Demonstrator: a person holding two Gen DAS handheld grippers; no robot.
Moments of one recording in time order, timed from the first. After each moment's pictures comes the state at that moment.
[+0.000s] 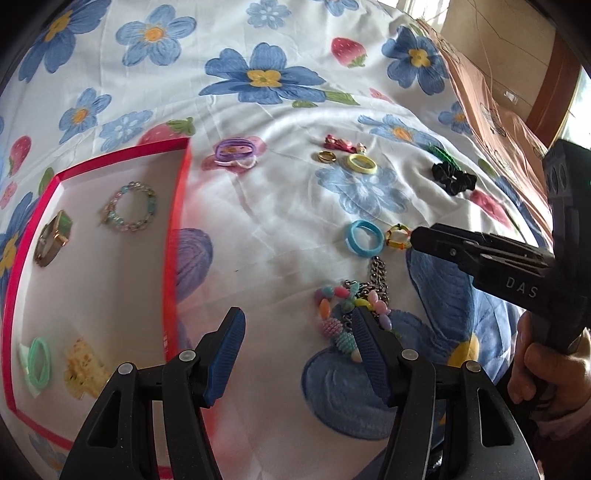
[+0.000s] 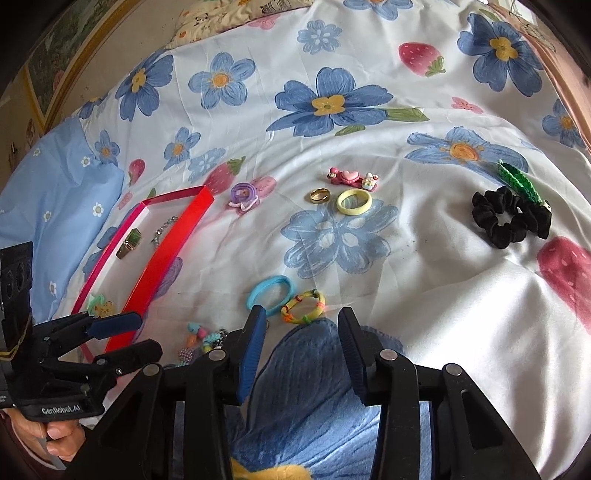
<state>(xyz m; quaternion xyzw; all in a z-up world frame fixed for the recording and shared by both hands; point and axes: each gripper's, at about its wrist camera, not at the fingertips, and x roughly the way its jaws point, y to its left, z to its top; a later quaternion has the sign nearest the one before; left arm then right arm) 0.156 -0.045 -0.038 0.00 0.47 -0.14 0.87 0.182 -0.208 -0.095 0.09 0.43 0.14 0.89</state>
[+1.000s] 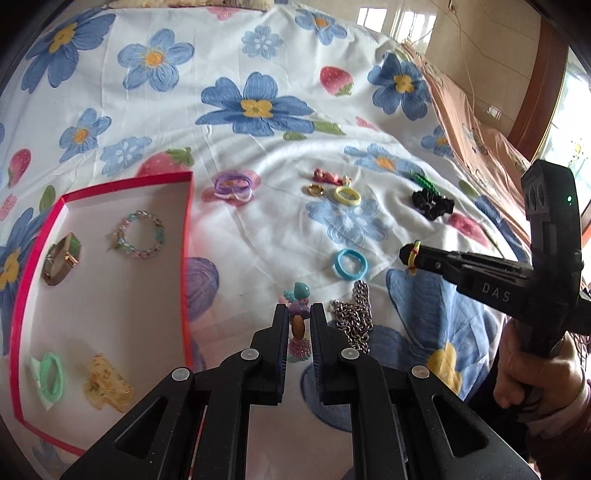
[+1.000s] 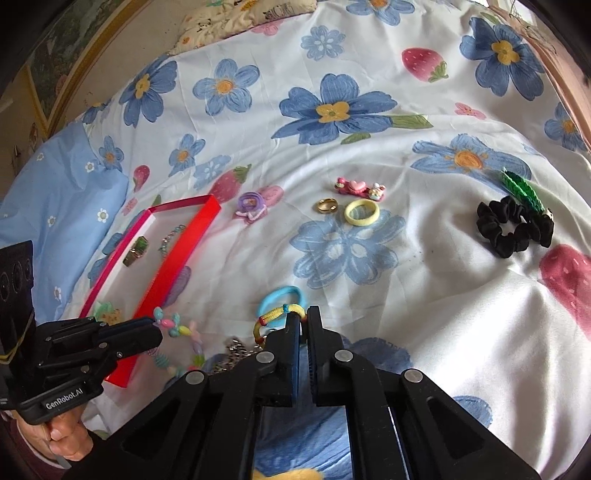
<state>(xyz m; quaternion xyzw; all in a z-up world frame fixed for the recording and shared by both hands) 0.133 -0.021 -0.011 -0.03 0.42 -0.17 0.89 0.178 -0.201 -0.080 0.10 0.42 0.16 0.89</state>
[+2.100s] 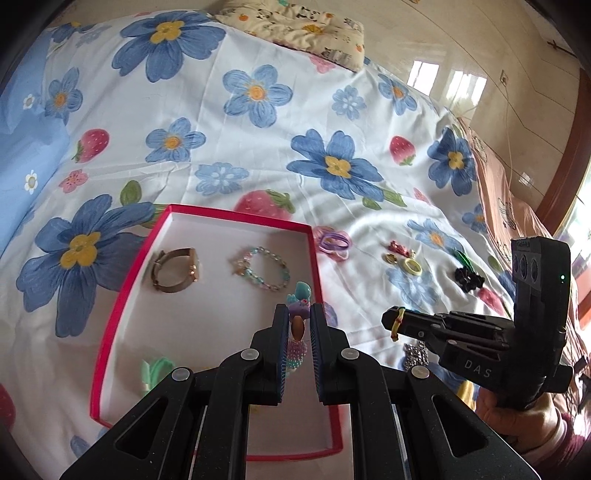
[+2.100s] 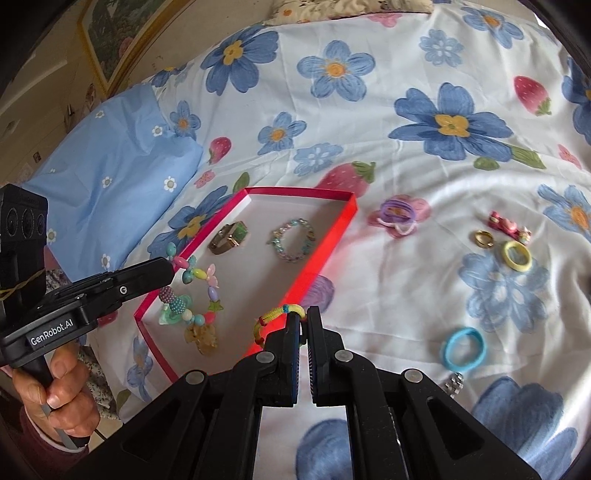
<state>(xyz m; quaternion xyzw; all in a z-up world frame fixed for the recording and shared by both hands) 0.101 0.092 0.027 -0.11 0.36 -0.09 0.92 0.192 -0.070 -0.057 0.06 0.42 0.28 0.86</state>
